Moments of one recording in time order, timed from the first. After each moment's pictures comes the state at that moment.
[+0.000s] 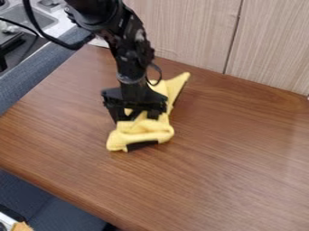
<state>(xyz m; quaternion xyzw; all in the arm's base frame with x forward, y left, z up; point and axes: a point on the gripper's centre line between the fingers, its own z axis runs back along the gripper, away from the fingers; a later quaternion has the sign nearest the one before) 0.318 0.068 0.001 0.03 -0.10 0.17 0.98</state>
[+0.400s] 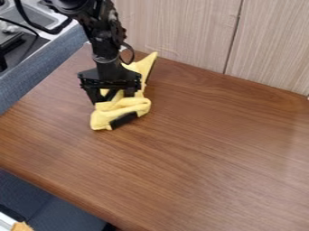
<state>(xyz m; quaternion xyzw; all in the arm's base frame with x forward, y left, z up) 0.332 0.114 0.007 0.05 -0.11 0.22 0.97</state>
